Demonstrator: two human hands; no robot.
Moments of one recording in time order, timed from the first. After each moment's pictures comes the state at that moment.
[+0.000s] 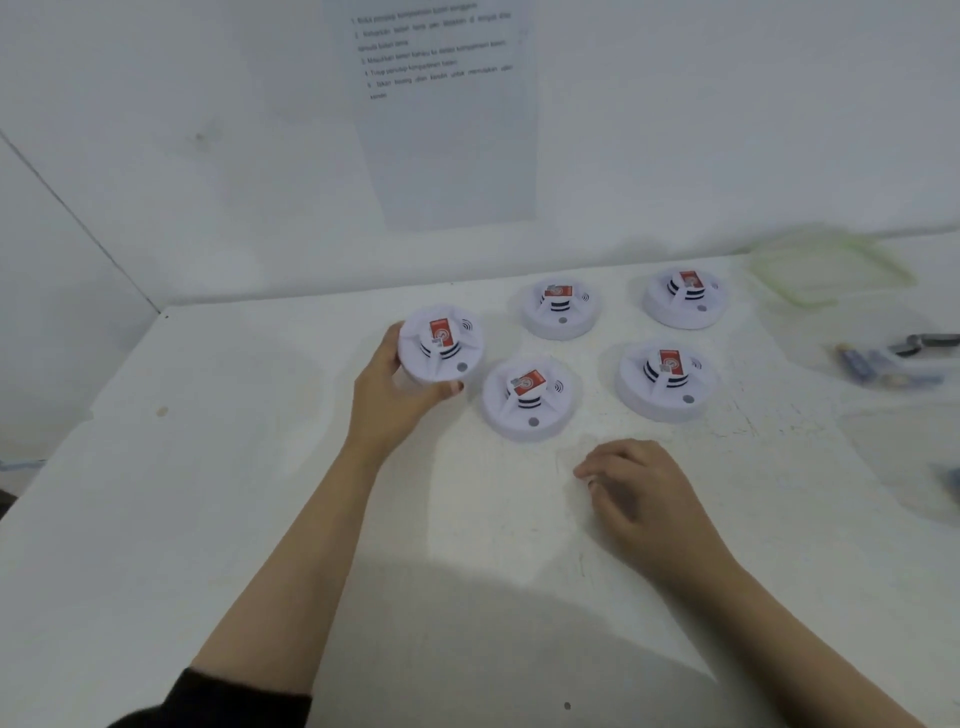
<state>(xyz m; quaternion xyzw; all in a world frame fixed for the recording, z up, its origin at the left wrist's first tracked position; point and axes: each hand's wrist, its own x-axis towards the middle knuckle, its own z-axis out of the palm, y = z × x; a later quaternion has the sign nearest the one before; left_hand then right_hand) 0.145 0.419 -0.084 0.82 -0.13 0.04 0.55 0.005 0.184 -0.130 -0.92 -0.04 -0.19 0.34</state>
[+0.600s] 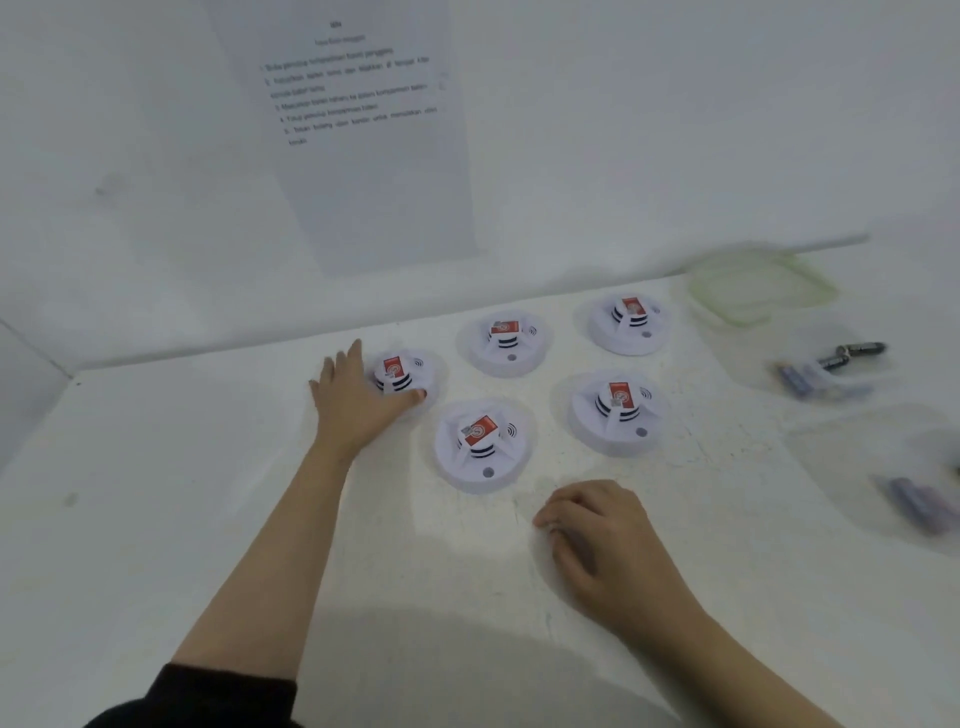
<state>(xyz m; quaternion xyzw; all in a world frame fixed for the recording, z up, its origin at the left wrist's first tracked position) 0.218 0.386 -0.083 0.94 -0.05 0.00 0.33 0.007 0.185 -0.126 -0.94 -0.03 -0.17 0.31</state>
